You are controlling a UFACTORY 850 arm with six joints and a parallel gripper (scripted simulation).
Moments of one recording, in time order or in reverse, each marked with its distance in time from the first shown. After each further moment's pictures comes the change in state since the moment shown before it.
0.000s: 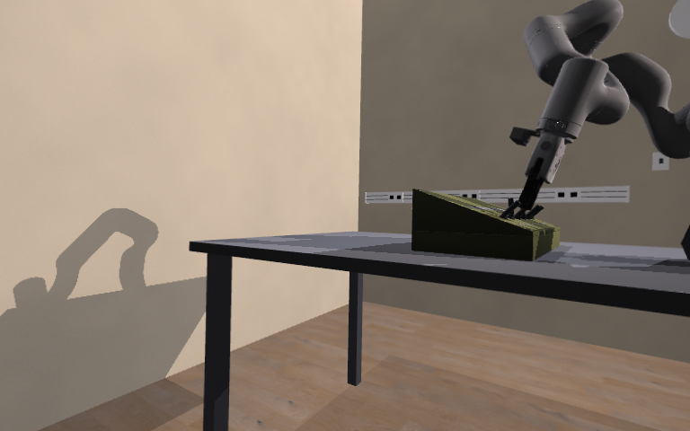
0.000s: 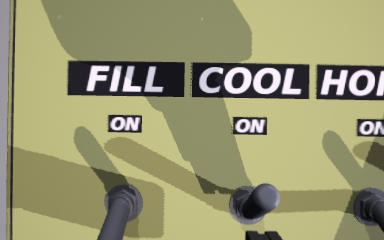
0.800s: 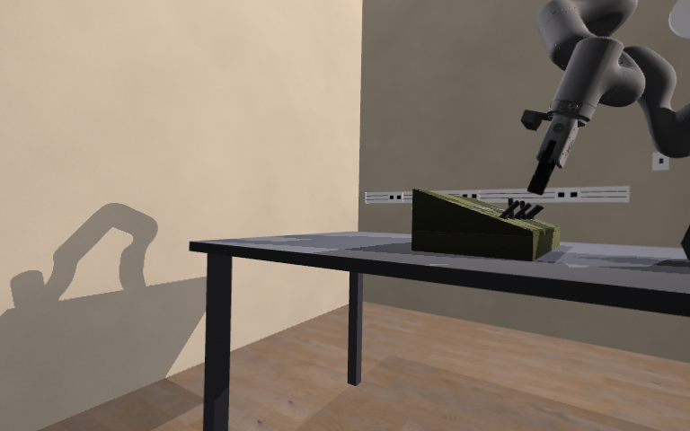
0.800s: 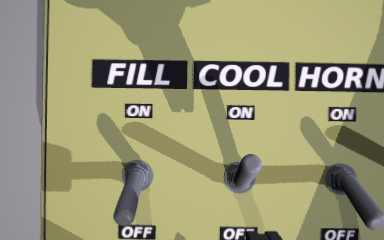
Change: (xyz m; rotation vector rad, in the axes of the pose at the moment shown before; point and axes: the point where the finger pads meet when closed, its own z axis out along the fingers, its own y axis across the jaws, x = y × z) arm -0.009 0.000 -0.041 0.002 0.001 0.000
